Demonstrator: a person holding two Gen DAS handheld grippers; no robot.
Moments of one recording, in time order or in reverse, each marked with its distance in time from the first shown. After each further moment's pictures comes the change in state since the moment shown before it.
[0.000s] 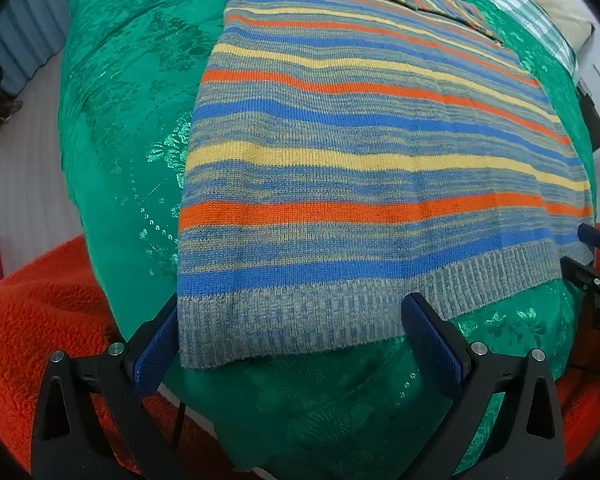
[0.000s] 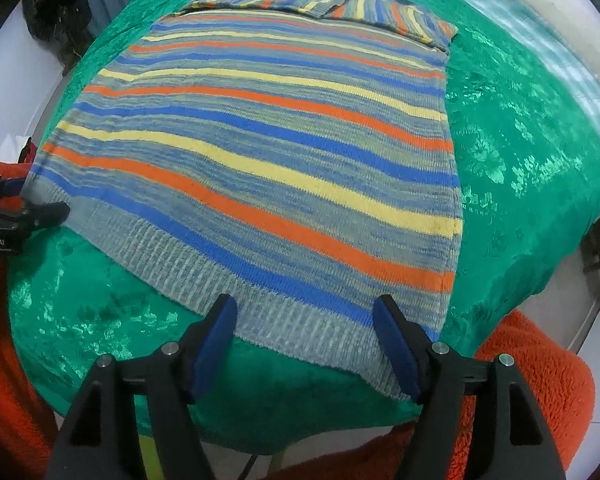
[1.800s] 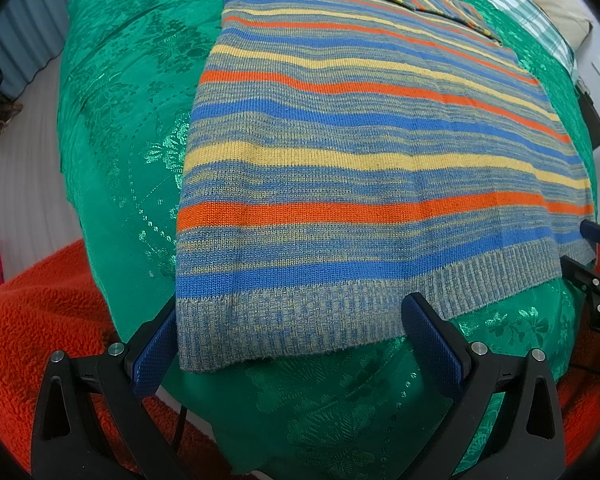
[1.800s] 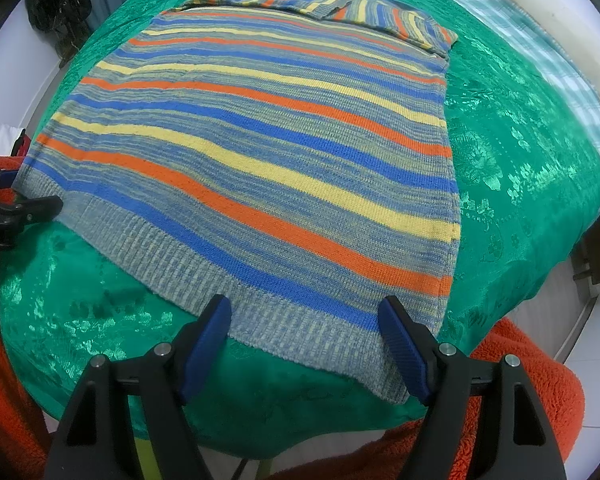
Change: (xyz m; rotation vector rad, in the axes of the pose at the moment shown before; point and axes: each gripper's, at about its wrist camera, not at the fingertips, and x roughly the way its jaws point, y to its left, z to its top) left arm 0.001 -0.001 0.000 -0.001 -0.007 0.002; right arm 0.000 0.000 0.000 -0.025 -0.004 -0.033
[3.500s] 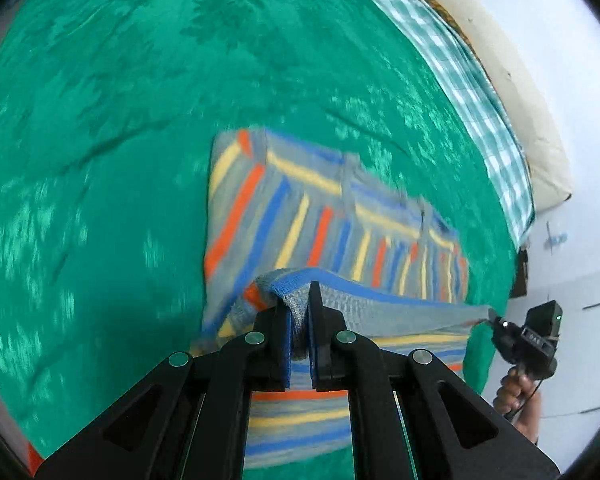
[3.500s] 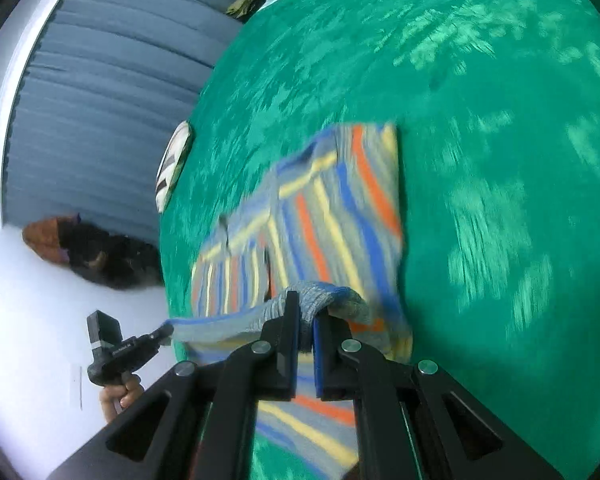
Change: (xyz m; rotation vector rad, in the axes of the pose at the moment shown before) left arm 0.040 0.098 0.382 -0.307 -0.062 -0.389; right arm 0.070 -0.284 0.247 0.743 -0.188 0.723
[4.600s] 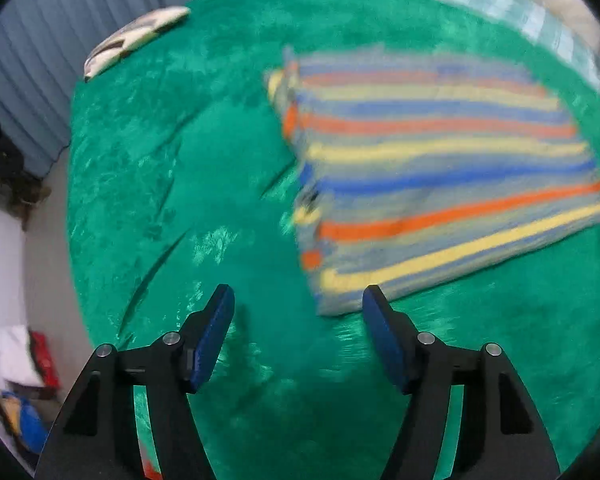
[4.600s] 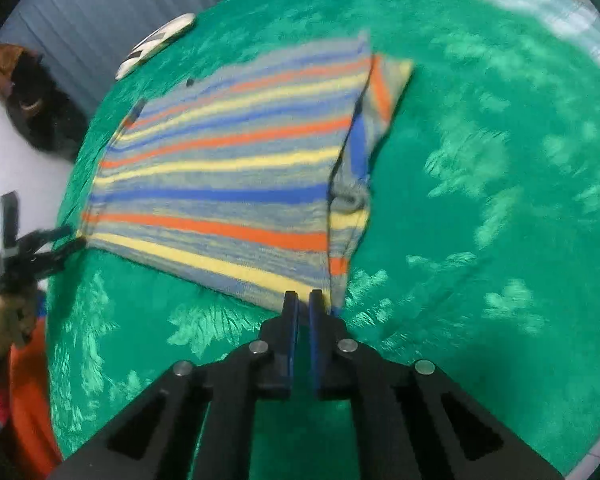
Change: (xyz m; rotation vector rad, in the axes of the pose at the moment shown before) left arm -0.028 -0.014 -0.176 0.457 -0.152 0.496; right arm -0.016 0.035 -0.141 -0.556 0.048 -0.420
